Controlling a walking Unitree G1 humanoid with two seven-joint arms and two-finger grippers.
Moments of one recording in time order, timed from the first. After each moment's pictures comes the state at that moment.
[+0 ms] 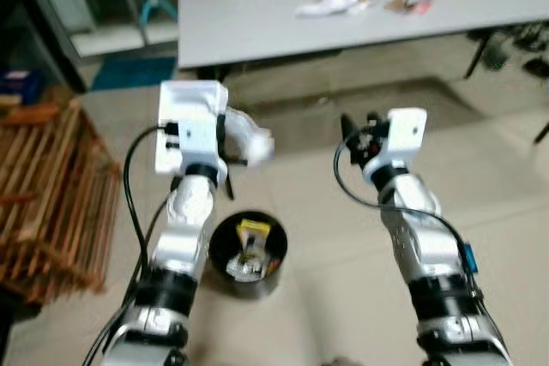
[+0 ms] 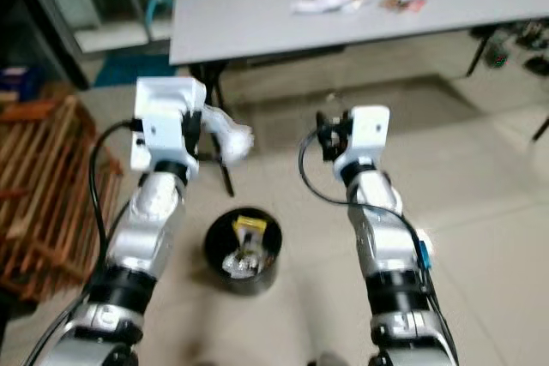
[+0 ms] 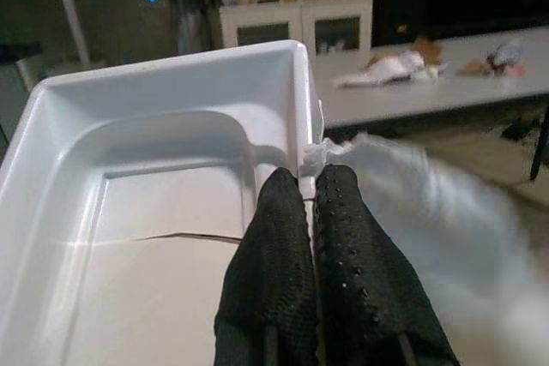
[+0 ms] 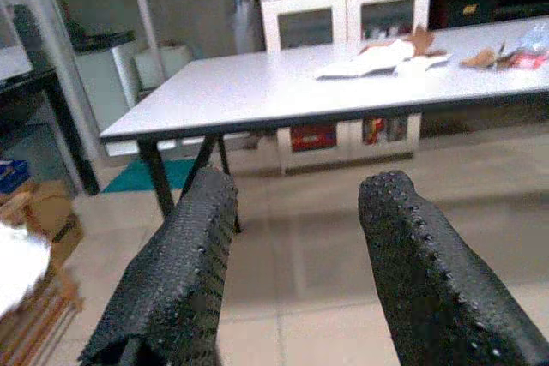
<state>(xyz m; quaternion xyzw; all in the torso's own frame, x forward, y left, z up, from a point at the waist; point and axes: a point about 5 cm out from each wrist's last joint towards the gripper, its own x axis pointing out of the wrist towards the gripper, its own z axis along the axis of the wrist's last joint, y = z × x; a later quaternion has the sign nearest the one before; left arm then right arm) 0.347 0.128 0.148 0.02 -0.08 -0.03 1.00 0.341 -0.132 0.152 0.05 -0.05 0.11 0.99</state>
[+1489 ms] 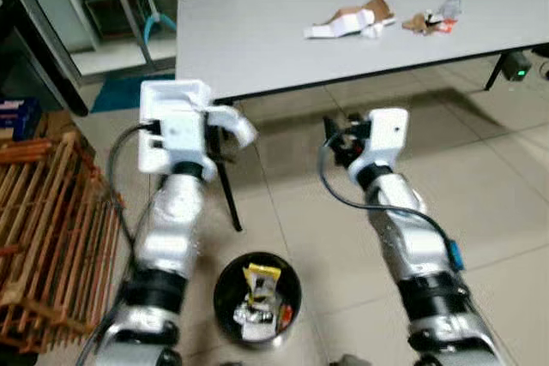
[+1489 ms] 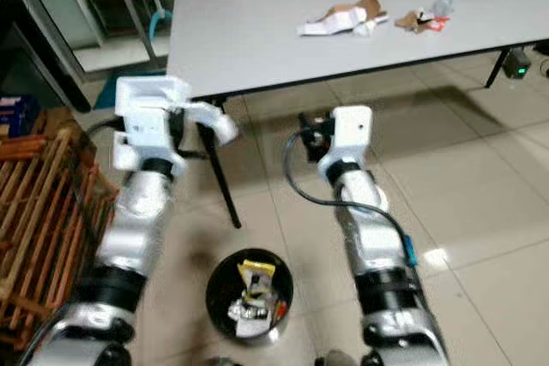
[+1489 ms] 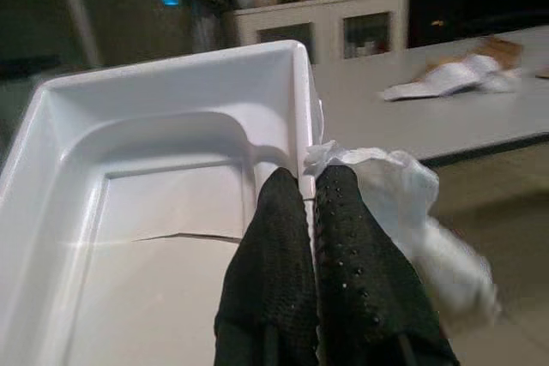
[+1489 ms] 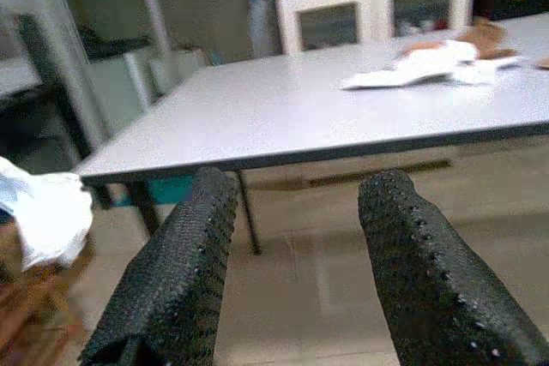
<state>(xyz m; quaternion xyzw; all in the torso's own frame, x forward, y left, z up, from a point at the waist) 0.346 0.134 0.145 0.02 -0.08 -0.02 1.00 0.342 -0.124 0.148 0.05 -0.04 0.12 0.99</state>
